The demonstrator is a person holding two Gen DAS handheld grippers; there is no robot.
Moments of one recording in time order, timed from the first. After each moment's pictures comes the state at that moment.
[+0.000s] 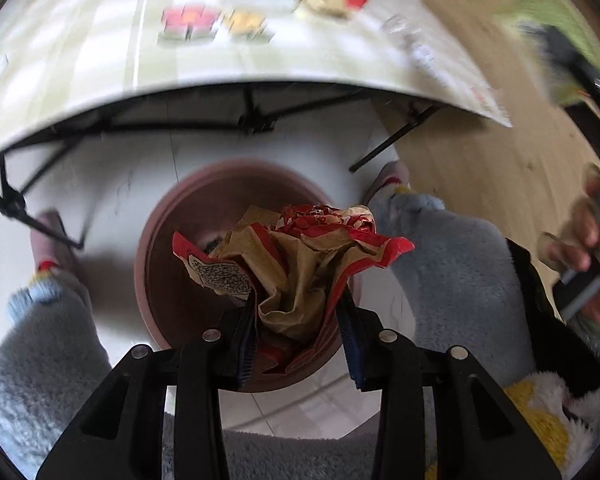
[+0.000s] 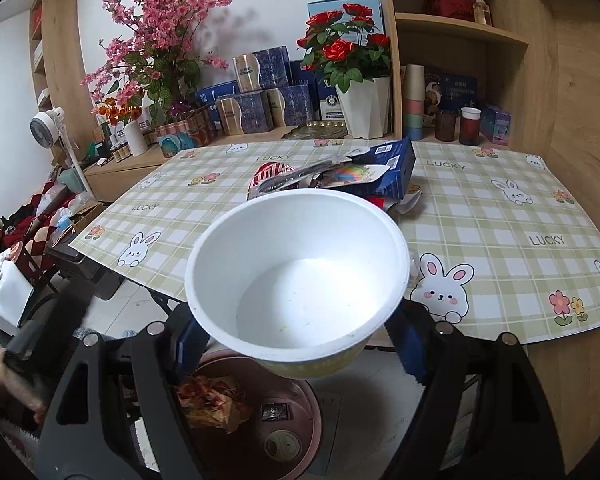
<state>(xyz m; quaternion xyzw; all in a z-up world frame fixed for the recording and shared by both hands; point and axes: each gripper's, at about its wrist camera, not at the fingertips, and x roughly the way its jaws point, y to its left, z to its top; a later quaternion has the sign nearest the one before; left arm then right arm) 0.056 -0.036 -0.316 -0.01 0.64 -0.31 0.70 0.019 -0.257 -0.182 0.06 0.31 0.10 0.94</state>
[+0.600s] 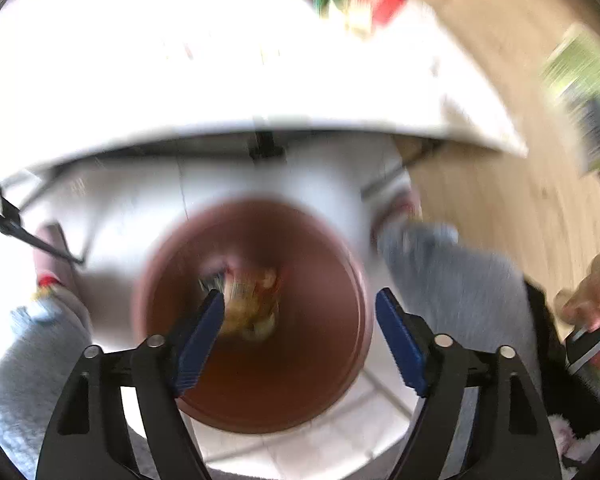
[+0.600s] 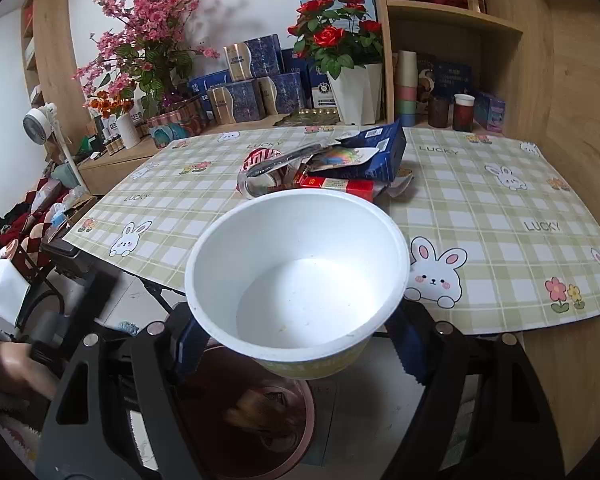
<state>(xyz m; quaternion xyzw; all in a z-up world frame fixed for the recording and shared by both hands) 0.075 -0.043 -0.304 -0.02 0.58 -0.29 0.76 0.019 -0.264 -0.191 0.06 0.33 0.09 0.94</state>
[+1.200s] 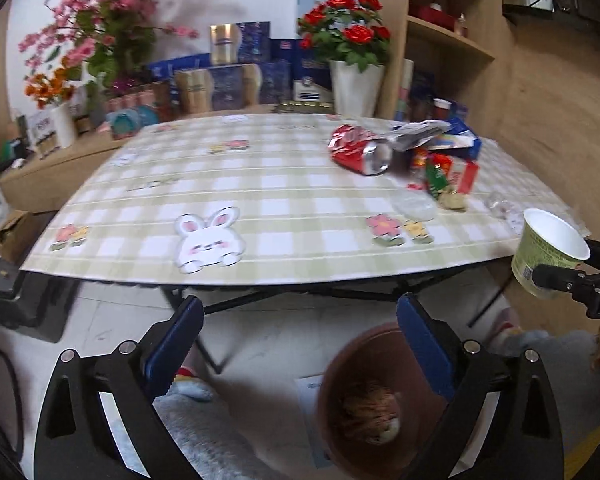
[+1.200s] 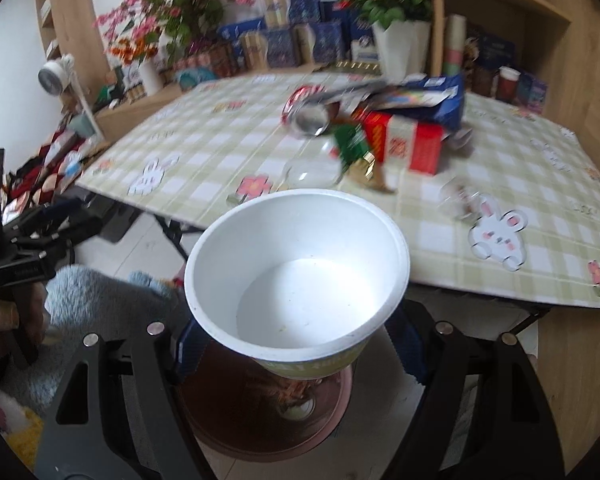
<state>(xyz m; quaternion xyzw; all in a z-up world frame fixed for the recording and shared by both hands) 0.027 0.077 -0.226 0.03 0.34 -0.11 0.93 0.024 -0.204 -0.234 0.02 0.41 0.14 0.90</state>
